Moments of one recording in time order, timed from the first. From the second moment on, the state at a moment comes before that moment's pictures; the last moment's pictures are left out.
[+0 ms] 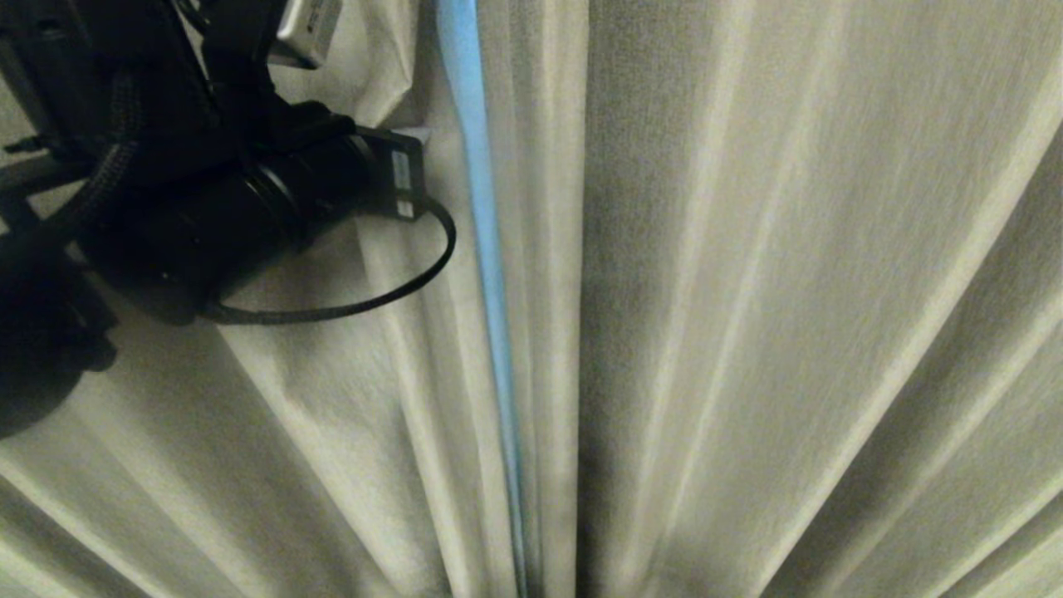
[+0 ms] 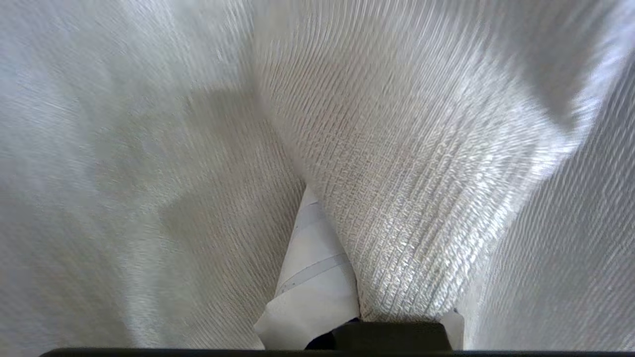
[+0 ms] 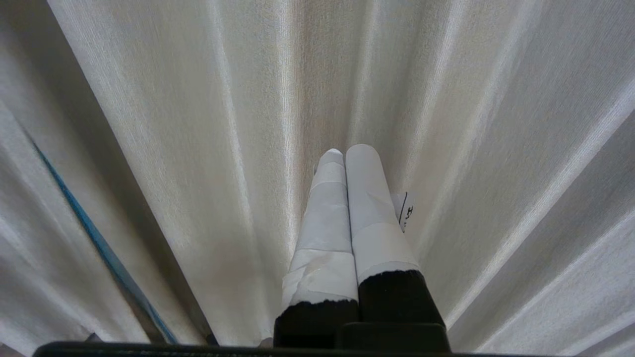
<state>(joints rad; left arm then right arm) -0.62 1.53 -1.11 -0.54 0.33 0.14 -0.01 0.00 0.00 0.01 0.04 -0.05</state>
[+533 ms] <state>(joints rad) -0.54 1.51 -1.11 -0.54 0.32 0.17 -0.01 0.00 0.00 0.01 0.04 -0.05</state>
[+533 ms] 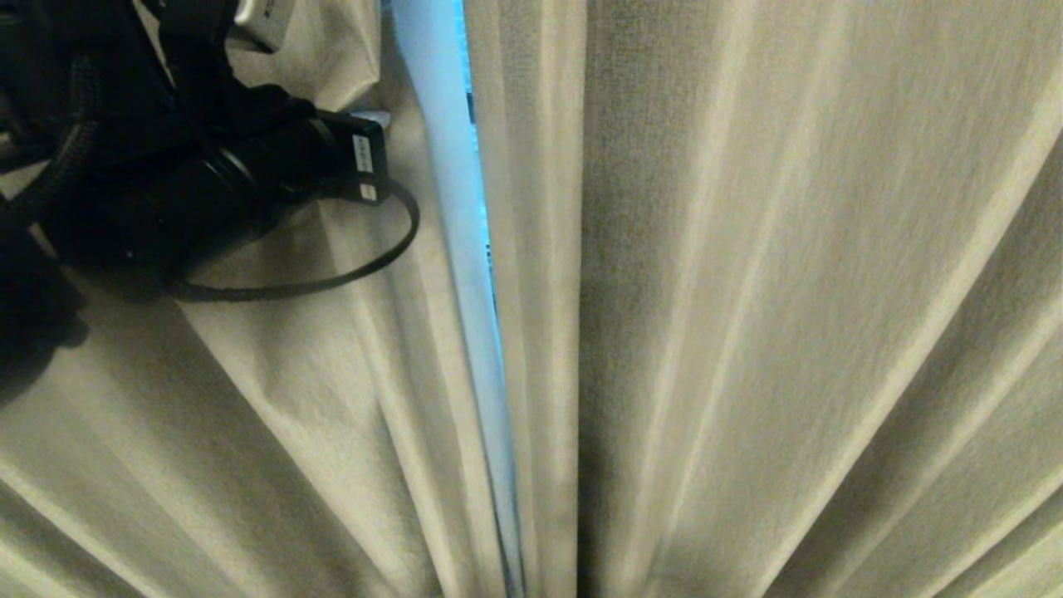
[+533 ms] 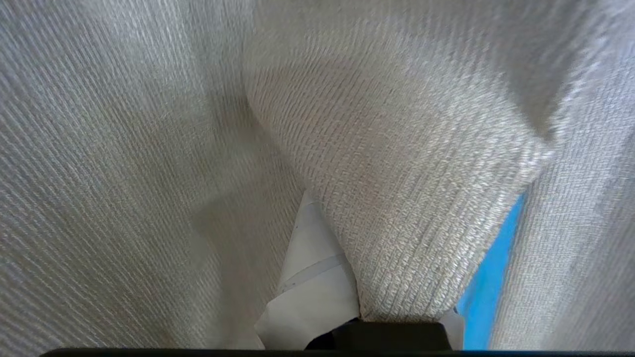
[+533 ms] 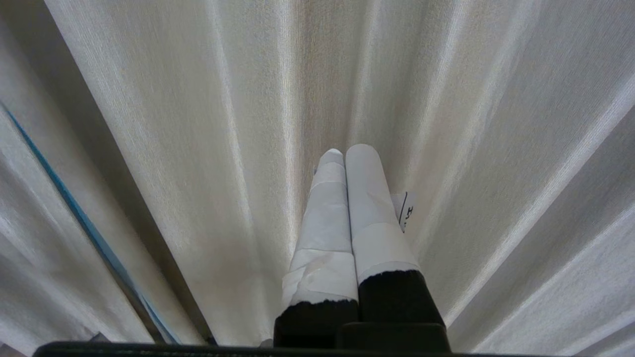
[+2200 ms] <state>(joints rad) 0.09 1.46 -1.10 -0.53 -0.01 -0.11 0.00 0.00 0.00 0.01 0.04 -0.05</state>
